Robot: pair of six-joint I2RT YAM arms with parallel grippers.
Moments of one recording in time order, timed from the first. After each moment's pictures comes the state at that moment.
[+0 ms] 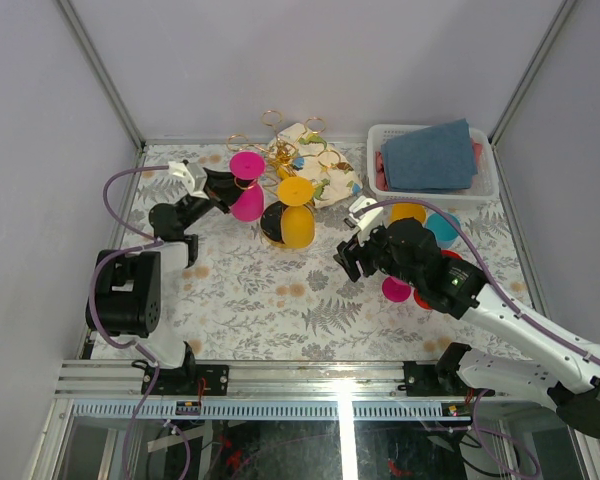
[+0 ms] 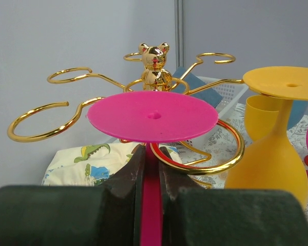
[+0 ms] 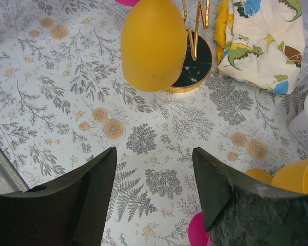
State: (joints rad) left arm -0.01 1.62 0.69 1.54 0.87 -0.39; right arm 0.87 0.97 0.93 -0.37 0.06 -0.04
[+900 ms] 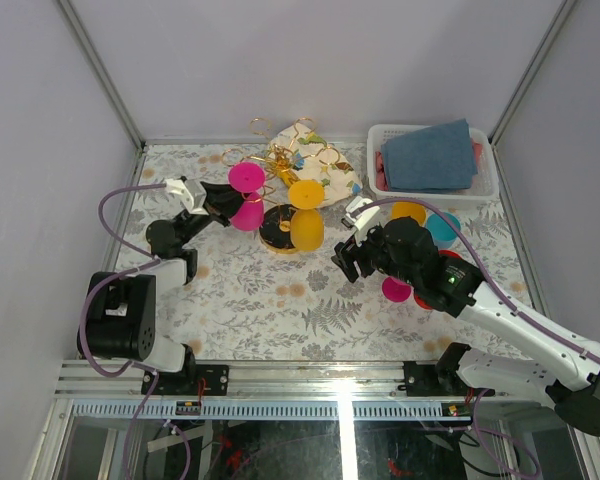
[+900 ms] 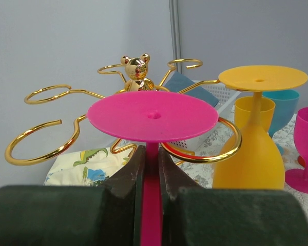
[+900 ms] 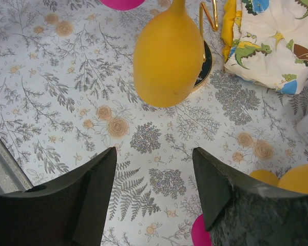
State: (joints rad) left arm -0.04 1.47 0.55 1.54 0.82 -0.35; right arm 0.87 0.99 0.93 -0.37 0.04 -0.04
